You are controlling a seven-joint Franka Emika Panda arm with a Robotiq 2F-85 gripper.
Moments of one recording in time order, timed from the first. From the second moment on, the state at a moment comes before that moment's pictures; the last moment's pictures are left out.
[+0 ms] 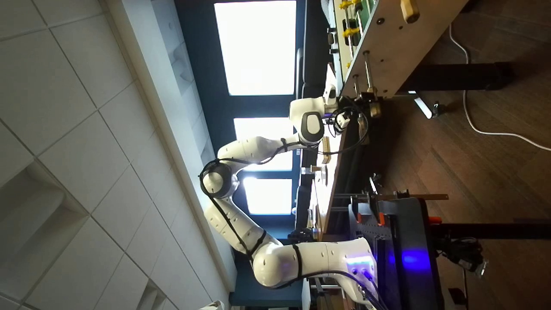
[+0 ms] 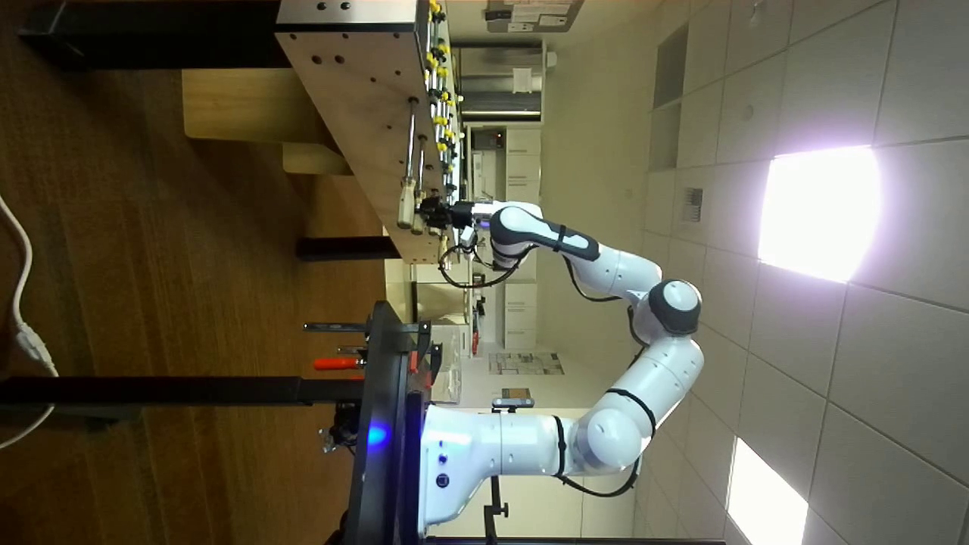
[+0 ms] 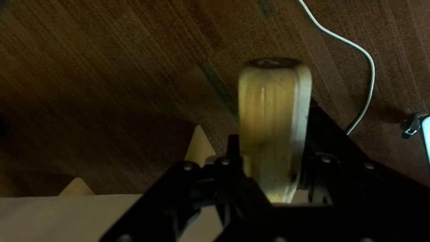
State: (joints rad) arm -0.11 0.71 -0.03 -2.13 -0.03 2.95 -0.14
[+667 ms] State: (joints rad) arm -0.14 0.61 -0.03 -2.40 -0.03 3.12 -0.15
